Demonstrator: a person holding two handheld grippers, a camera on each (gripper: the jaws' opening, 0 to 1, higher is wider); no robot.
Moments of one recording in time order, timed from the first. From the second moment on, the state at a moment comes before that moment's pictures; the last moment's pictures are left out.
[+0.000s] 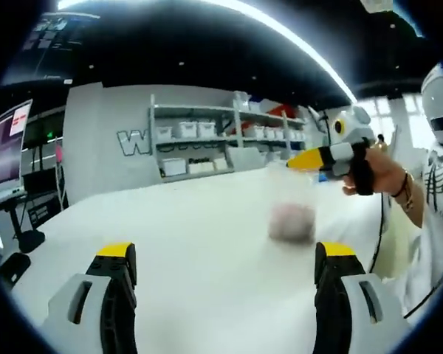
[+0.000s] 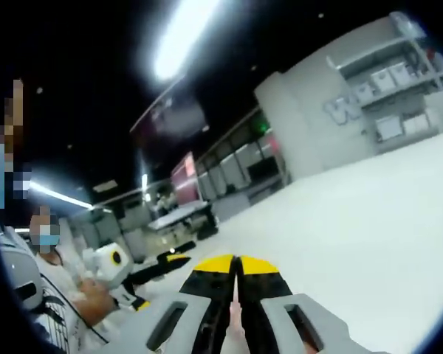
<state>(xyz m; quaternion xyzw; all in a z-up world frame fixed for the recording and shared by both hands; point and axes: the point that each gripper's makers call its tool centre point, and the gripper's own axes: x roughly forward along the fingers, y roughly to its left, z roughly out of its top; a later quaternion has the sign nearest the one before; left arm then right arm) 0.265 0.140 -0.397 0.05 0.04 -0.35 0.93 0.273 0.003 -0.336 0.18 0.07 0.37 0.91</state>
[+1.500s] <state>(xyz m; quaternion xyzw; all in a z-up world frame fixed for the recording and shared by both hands) 0.263 0.137 -0.415 0.04 0.11 -0.36 0.93 0.311 -0.017 -0.325 0.17 0.06 0.33 0.93</state>
